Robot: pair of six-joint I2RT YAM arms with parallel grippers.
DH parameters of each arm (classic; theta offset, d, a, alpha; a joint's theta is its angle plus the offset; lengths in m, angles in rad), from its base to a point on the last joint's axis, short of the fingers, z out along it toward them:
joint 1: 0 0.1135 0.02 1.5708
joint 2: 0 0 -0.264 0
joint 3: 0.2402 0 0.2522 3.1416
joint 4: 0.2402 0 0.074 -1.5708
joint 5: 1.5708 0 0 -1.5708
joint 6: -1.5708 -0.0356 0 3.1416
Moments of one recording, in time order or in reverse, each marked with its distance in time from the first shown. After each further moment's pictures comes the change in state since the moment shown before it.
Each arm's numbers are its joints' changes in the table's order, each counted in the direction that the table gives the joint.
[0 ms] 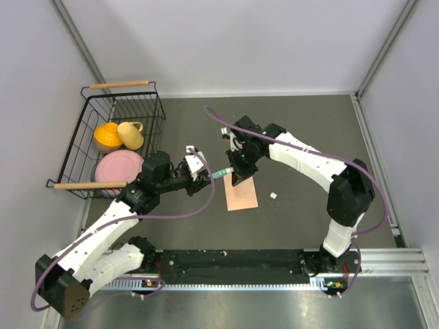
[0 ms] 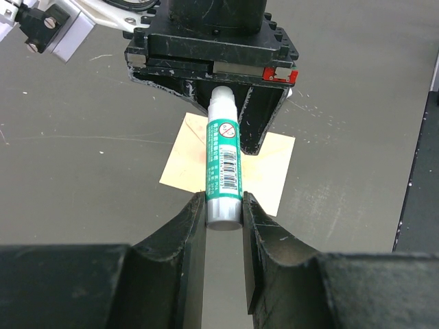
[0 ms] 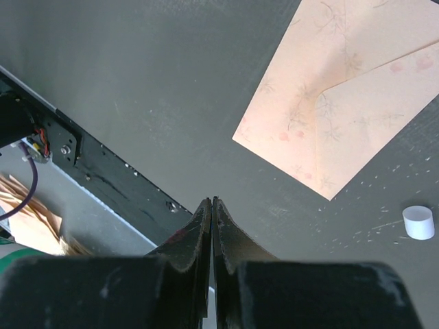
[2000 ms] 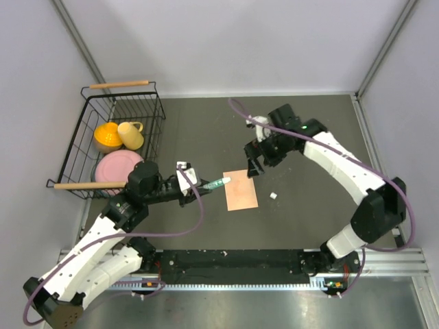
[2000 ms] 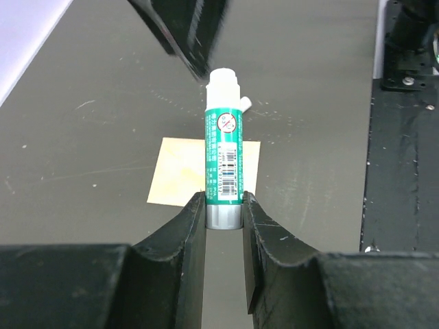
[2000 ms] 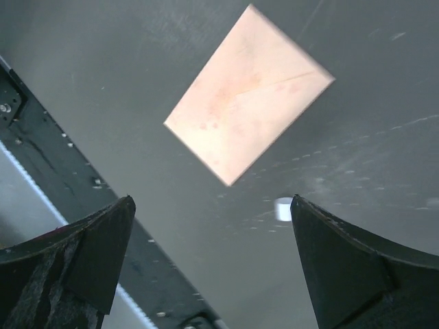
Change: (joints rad) left arm -0.037 0.181 0.007 0.126 0.074 -0.084; right arm -0.190 0.206 -0.127 -0.014 -0.077 0.394
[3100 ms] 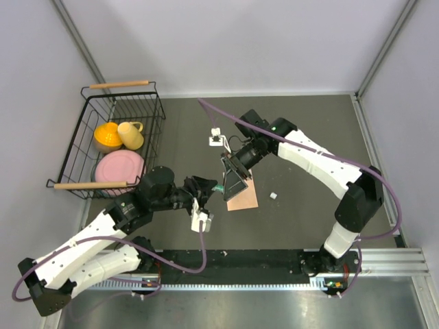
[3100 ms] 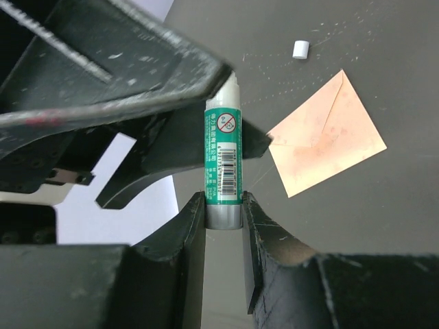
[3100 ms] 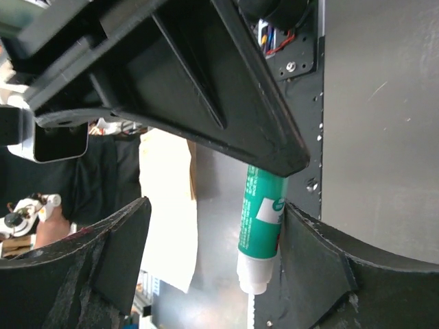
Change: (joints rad) left arm -0.250 -0.041 0.075 0.158 -0.196 -0.932; right arm 0.193 -0.131 0.214 0.144 -0.740 0.109
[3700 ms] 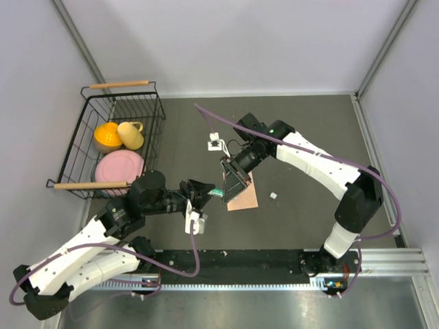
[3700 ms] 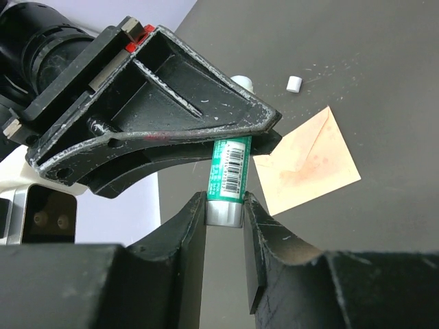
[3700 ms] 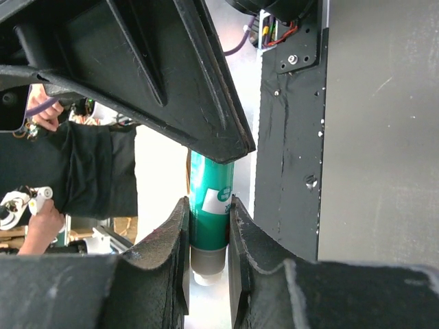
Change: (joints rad) left arm -0.008 0.071 0.006 0.010 0.021 0.157; right arm 0.019 0.001 -0.035 0.013 0.013 0.034
